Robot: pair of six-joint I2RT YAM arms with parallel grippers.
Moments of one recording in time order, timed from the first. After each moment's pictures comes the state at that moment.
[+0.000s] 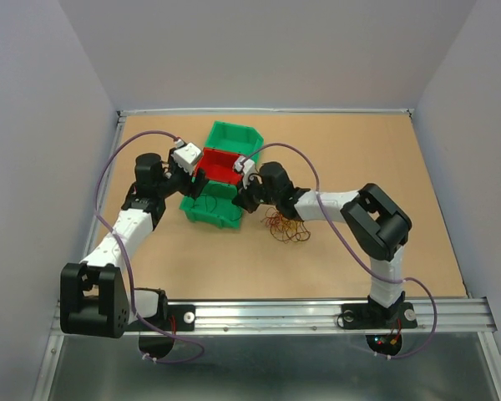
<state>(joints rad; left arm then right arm) -0.12 1.22 0.73 0.11 0.51 0.33 0.74 1.96 1.14 0.40 -0.38 0.02</state>
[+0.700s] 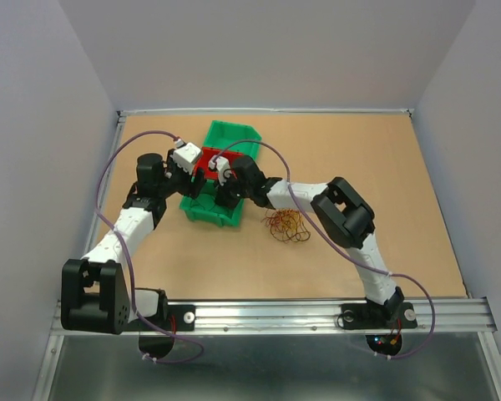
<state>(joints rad) -0.12 1.25 0.73 0.09 0.45 0.32 0.80 2.23 1.50 0.18 -0.38 -0.01</state>
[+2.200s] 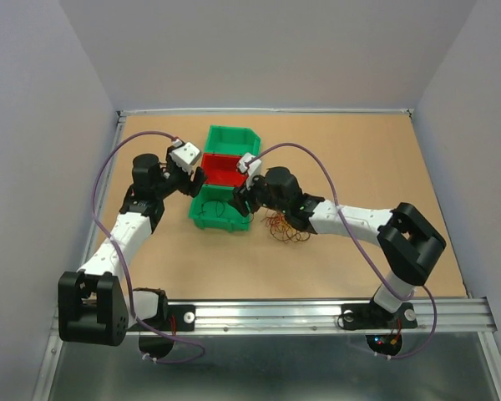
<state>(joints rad) -0.12 1.18 0.73 0.13 0.49 0.34 0.86 1.68 1.03 0.36 -0.16 0.01</state>
